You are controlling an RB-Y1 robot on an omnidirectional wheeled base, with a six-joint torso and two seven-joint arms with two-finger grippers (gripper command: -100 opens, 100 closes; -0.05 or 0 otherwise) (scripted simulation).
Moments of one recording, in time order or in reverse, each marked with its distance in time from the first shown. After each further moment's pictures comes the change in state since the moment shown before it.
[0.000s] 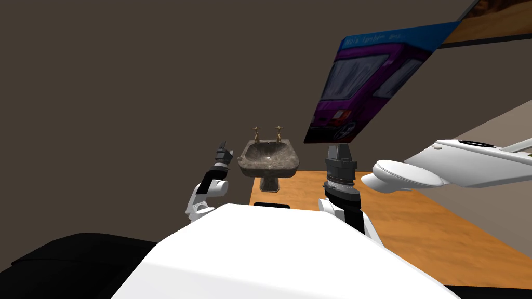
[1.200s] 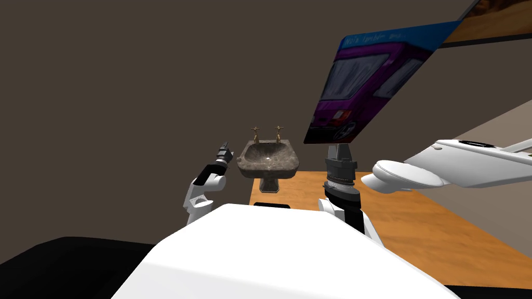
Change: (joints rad) left arm -0.092 0.038 0.048 -0.029 0.038 0.323 -0.021; right arm 0.000 0.000 0.000 0.000 0.000 0.000 0.000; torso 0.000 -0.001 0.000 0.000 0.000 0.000
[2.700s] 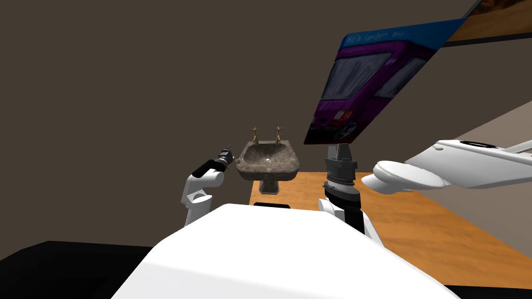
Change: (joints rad) left arm -0.078 0.021 0.041 -0.030 0.043 0.384 -0.015; right arm 0.000 0.000 0.000 0.000 0.000 0.000 0.000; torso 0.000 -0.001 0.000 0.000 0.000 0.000
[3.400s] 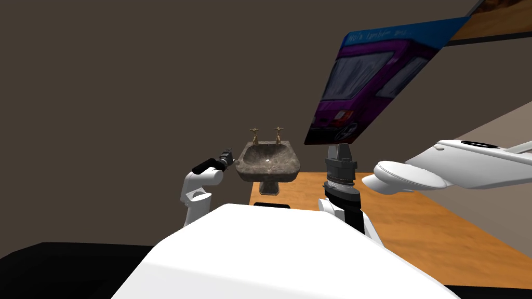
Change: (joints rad) left arm -0.033 0.008 0.018 -0.009 0.023 0.175 -0.005; right arm 0.000 0.000 0.000 0.000 0.000 0.000 0.000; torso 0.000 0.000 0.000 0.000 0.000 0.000
